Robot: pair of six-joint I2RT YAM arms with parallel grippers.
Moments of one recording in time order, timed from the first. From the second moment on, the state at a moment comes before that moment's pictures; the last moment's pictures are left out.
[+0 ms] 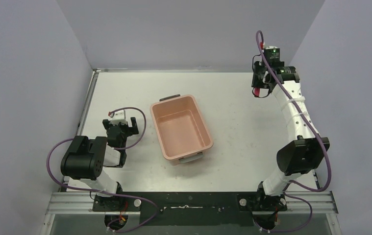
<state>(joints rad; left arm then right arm) -0.06 1.62 0.23 1.18 -0.17 -0.04 0.10 1.66 1.73 -0.89 0.16 0.13</state>
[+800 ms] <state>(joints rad) -0.06 1.62 0.23 1.18 -0.17 -0.04 0.56 1.71 2.02 -1.11 0.28 0.27</state>
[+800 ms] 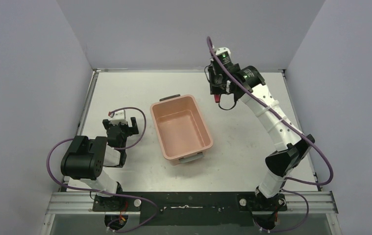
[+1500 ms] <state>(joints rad) -0.06 1.62 0.23 1.18 -0.17 -0.04 0.92 1.84 2.01 -1.05 0.33 0.42</state>
